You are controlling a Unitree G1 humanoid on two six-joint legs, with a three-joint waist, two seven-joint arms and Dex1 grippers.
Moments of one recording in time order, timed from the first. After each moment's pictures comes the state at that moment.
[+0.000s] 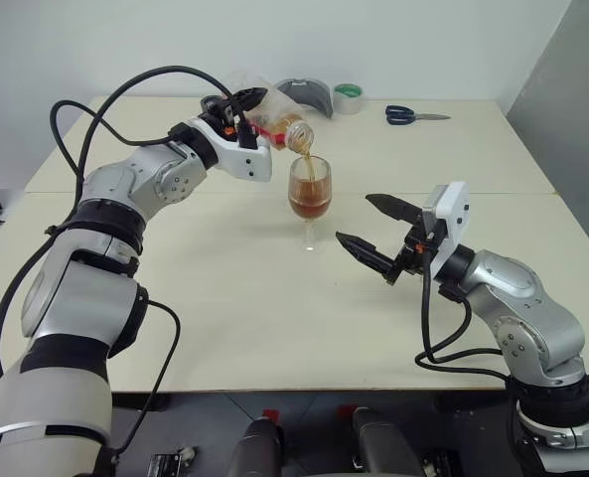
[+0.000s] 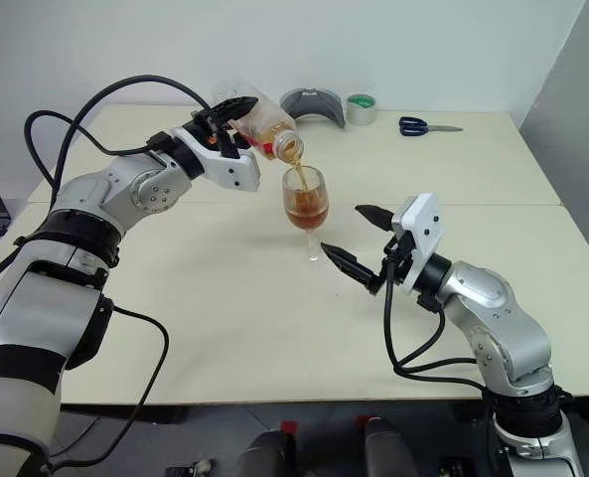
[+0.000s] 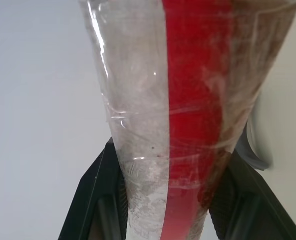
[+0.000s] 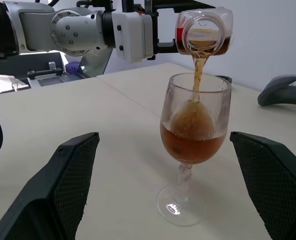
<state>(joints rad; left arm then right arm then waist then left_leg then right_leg) -1.28 0.67 -0.47 1.07 0.81 -0.75 0.14 -0.37 -0.44 0.02 -0.49 0.52 0.56 0.59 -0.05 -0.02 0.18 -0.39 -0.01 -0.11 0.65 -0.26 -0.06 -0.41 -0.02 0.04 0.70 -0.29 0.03</state>
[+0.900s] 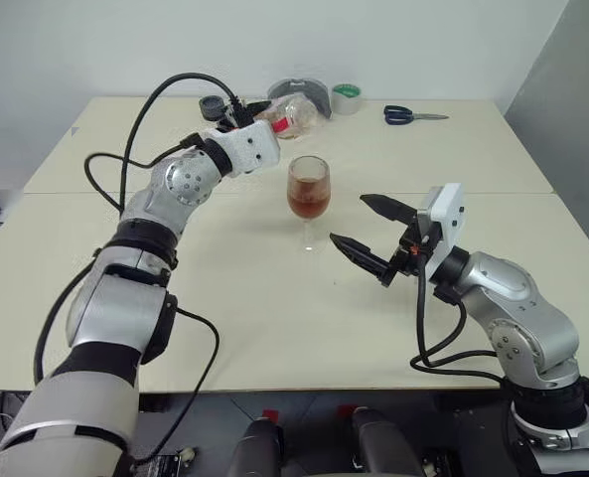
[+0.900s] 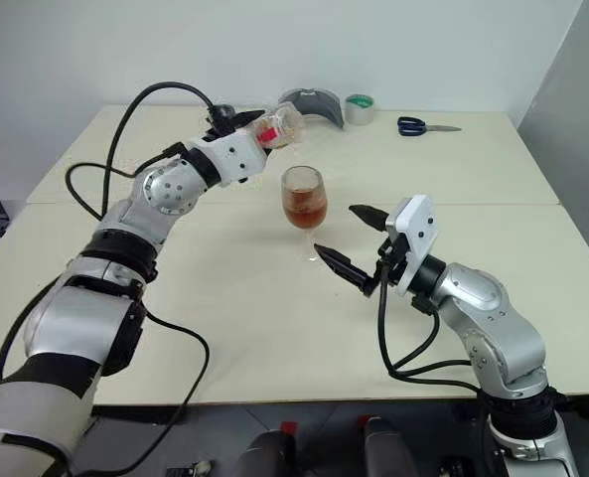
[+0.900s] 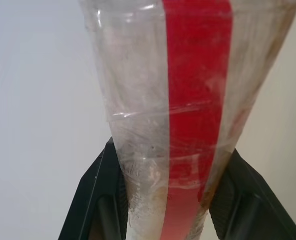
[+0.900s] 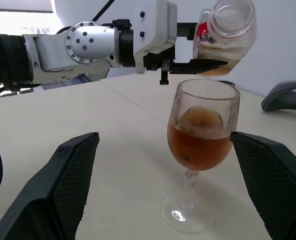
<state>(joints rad) -1.17 0.49 -0.19 1.04 0.27 -0.56 -0.37 -0.37 -0.41 0.04 -0.51 0.50 0.55 0.59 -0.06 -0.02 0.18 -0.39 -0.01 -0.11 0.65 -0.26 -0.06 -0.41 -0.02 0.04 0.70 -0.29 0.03</state>
